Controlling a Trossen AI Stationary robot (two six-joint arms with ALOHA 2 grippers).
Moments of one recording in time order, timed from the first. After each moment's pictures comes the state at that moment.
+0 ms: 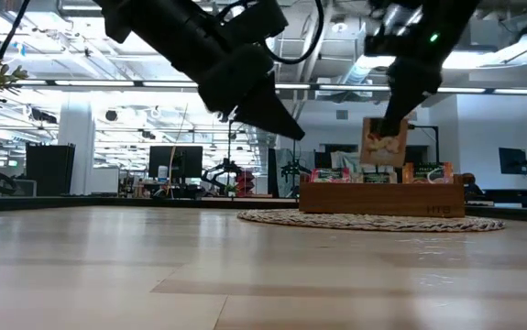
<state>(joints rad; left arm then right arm) -0.24 1.80 1.02 0.19 -0.51 0.09 0.05 1.31 0.96 -0.84 0.52 0.26</state>
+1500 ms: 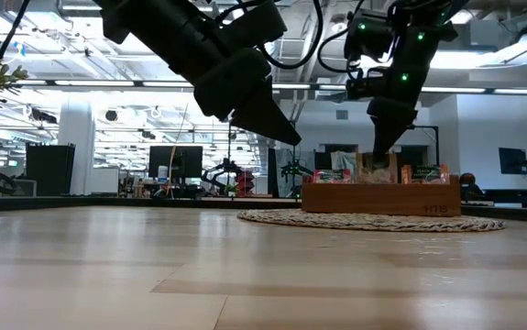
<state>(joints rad) -0.24 1.80 1.02 0.16 -0.51 0.07 -0.26 1.43 0.96 -0.74 0.29 0.03</state>
